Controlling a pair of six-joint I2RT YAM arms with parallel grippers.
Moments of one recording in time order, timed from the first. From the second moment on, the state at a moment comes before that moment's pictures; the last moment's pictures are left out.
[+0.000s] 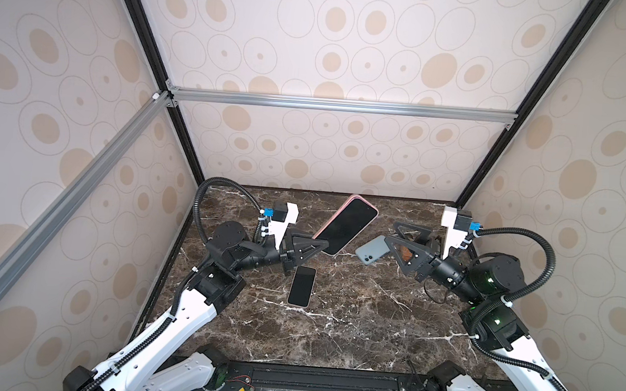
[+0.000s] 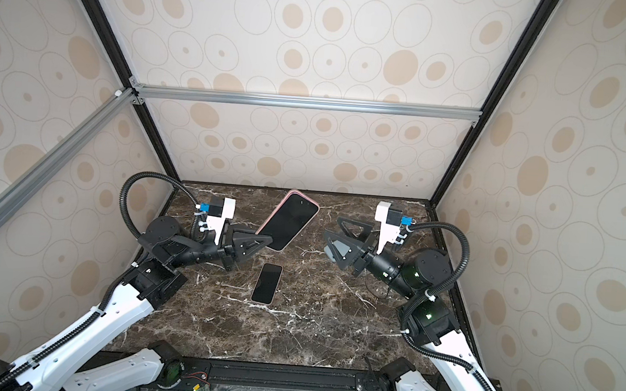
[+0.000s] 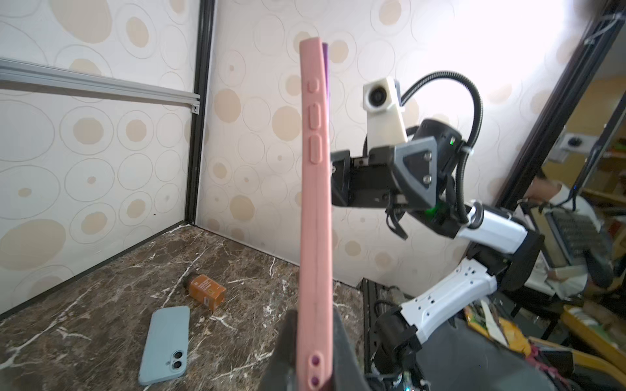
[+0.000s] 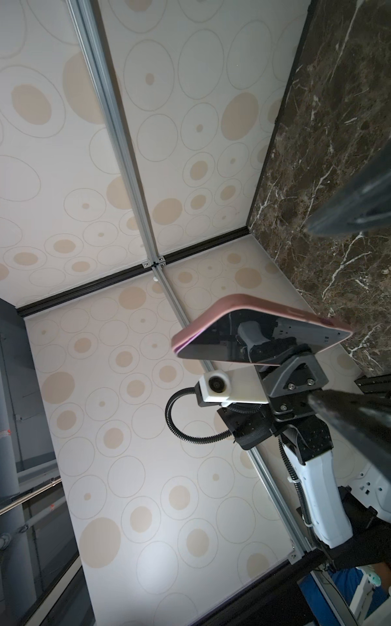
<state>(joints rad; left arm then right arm) -0.53 0.96 0.89 0.28 0.76 -0.45 0.49 0.79 0.90 0.16 -0.55 0.54</state>
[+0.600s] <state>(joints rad) -0.54 0.95 0.80 0.71 0.74 -0.87 0.65 1.09 1.01 0.35 -0.74 0.50</state>
